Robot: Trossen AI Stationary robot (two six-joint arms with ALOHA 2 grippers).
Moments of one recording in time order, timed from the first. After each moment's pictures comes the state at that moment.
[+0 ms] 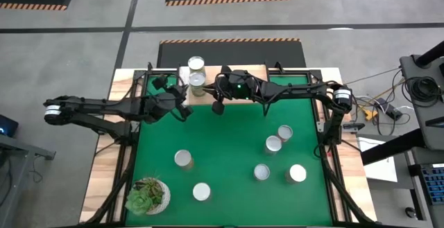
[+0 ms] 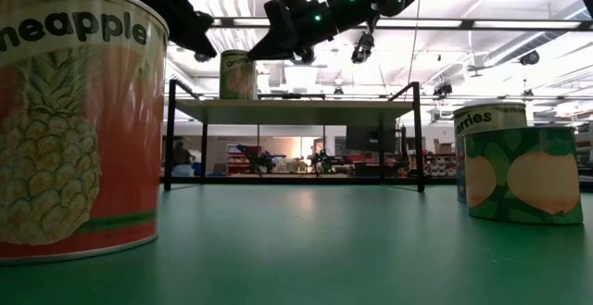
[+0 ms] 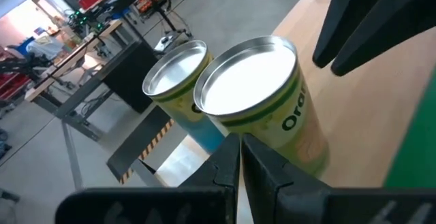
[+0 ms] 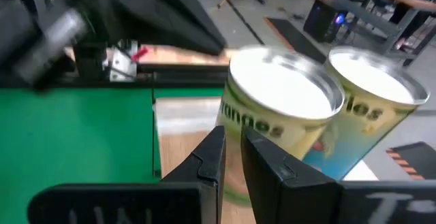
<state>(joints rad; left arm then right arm) 0.07 1.05 0.77 -0.22 -0.86 0.12 -0.25 1.82 1.38 0.17 0.00 -0.19</state>
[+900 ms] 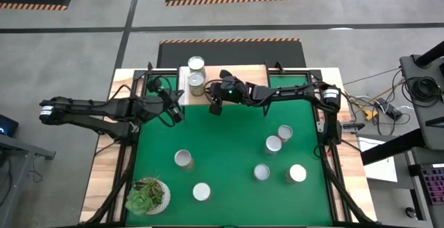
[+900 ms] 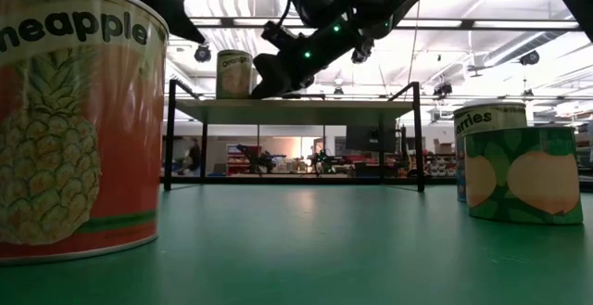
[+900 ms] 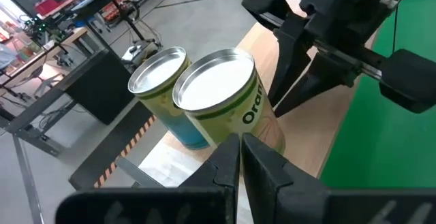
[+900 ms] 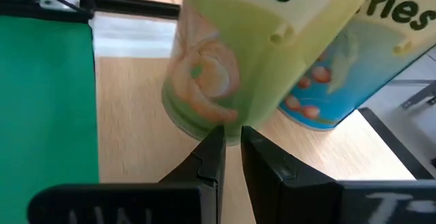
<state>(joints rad) 0.00 0.92 0.77 -0.35 -0.78 0.07 -0.25 1.94 1.40 0.15 0.17 -0.26</state>
